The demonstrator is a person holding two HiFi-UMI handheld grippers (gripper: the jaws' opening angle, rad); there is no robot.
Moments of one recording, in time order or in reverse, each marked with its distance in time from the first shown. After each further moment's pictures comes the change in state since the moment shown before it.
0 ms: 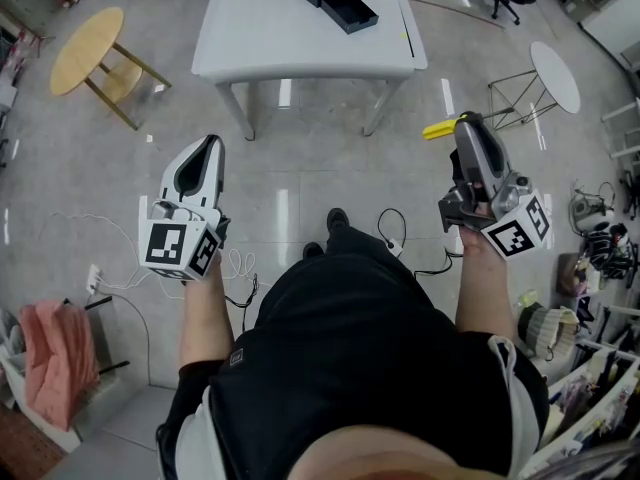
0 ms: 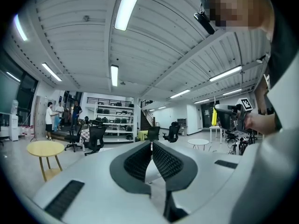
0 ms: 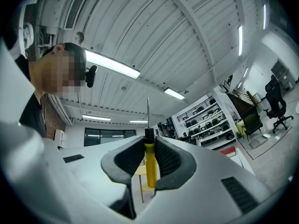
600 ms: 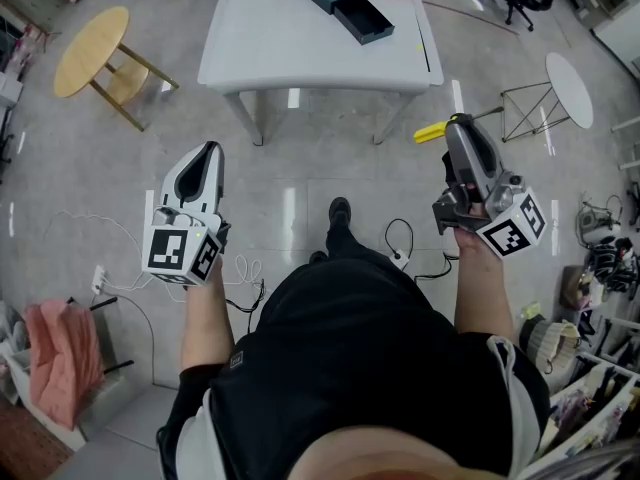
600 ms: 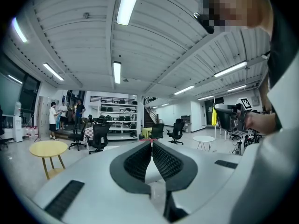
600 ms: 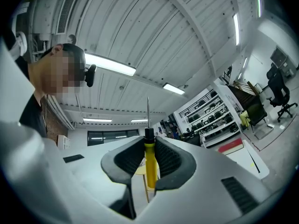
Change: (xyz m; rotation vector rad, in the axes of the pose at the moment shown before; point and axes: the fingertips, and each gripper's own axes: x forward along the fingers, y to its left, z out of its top) left arm 0.045 0.046 -0.009 0.007 0.037 0.043; right arm 0.067 -0.044 -0.026 0.057 0.024 0.030
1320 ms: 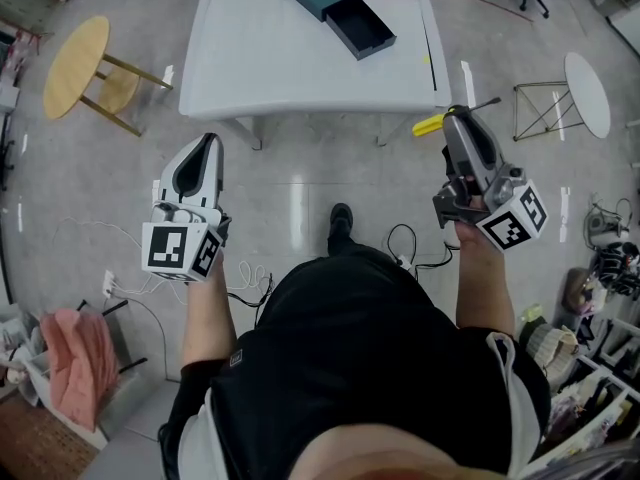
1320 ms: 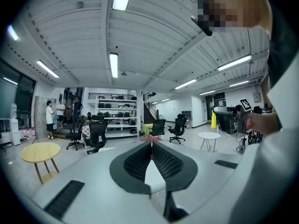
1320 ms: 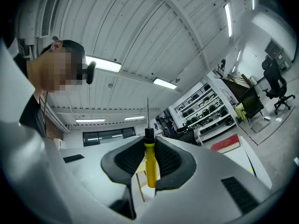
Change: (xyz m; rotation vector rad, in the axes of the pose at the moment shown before) left arm 0.173 0.027 0.011 0.021 0.056 -0.002; right arm 0.075 -0.166 -0.003 0.082 0.042 -0.038
